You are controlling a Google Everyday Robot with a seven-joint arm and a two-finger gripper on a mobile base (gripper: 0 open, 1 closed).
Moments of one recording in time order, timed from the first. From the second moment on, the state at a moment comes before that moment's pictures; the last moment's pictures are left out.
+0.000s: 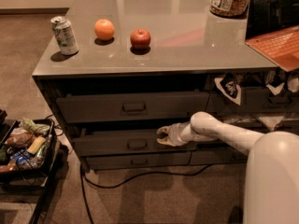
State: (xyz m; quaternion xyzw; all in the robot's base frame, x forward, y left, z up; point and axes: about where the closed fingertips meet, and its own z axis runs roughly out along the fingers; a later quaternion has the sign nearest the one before) arm 0.676 -0.071 0.429 -0.69 0.61 0.11 0.36
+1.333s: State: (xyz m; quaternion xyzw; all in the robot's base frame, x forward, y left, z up) arm 0.636 -0.065 0.440 -0.68 0.64 0.18 0.33
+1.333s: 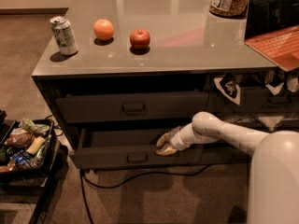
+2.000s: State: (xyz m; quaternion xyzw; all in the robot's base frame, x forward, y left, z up) arm 0.573 -0.048 0.460 -0.65 0.65 0.27 0.28
